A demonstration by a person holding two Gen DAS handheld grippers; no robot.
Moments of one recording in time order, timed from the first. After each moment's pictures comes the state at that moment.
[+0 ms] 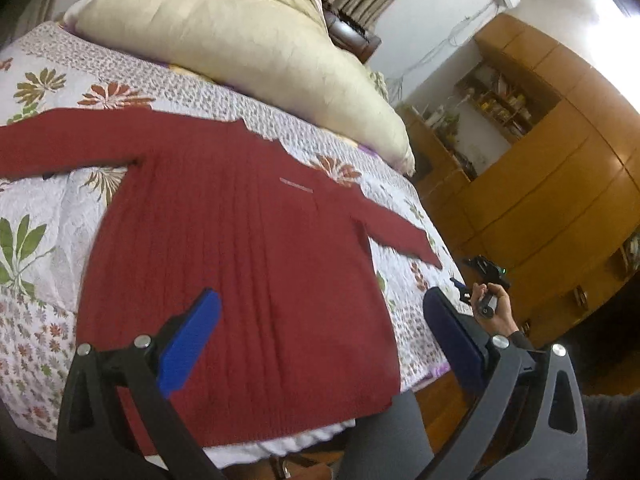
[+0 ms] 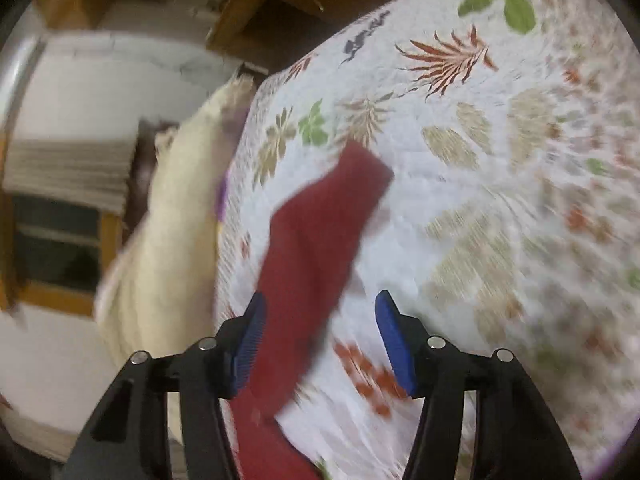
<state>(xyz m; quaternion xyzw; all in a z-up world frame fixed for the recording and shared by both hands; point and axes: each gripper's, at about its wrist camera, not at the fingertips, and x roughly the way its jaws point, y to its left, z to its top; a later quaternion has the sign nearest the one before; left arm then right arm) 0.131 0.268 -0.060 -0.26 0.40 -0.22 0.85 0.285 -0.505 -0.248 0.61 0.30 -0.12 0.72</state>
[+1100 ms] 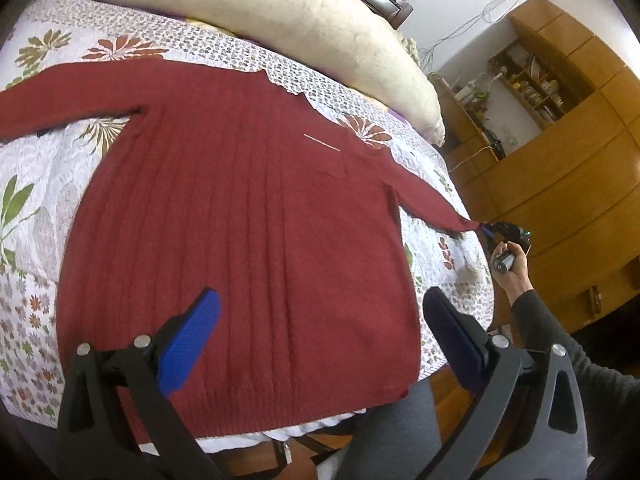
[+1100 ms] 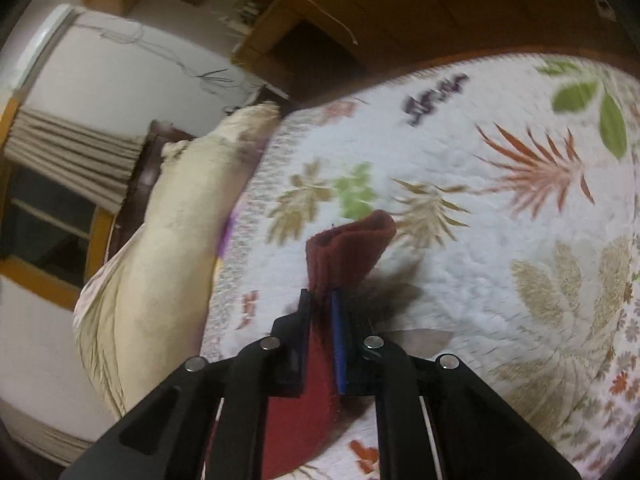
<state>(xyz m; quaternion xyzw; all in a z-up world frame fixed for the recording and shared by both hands) 0.153 0.254 -0.097 -0.26 0.48 -0.20 0.82 0.358 -0.526 -0.193 0.51 0.28 -0.15 0.80</state>
